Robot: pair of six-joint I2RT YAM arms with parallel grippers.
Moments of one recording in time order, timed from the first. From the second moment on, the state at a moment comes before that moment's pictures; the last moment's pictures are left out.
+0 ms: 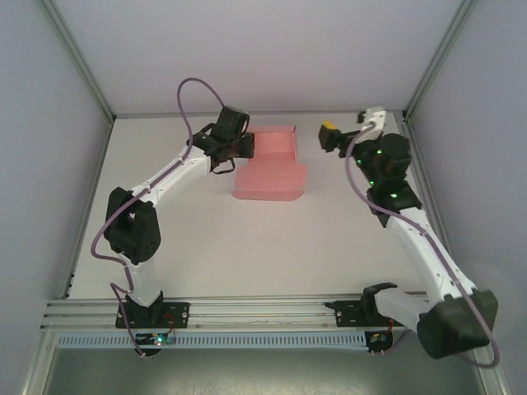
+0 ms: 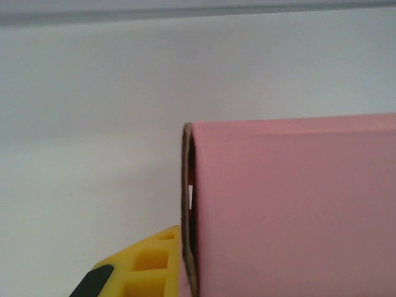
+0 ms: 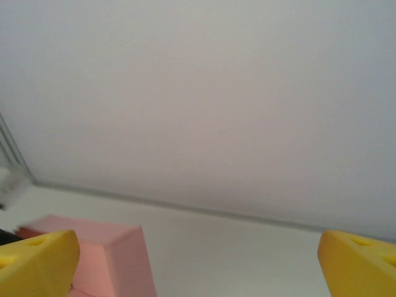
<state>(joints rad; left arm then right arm) -0.48 1.85 1.65 -0.54 0.00 -0.27 0.16 1.08 0.97 0.12 -0.16 0.14</state>
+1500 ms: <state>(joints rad) -0.91 2.04 1.73 -0.76 -0.07 1.59 -0.12 1.05 0.96 -0.39 -0.46 0.20</state>
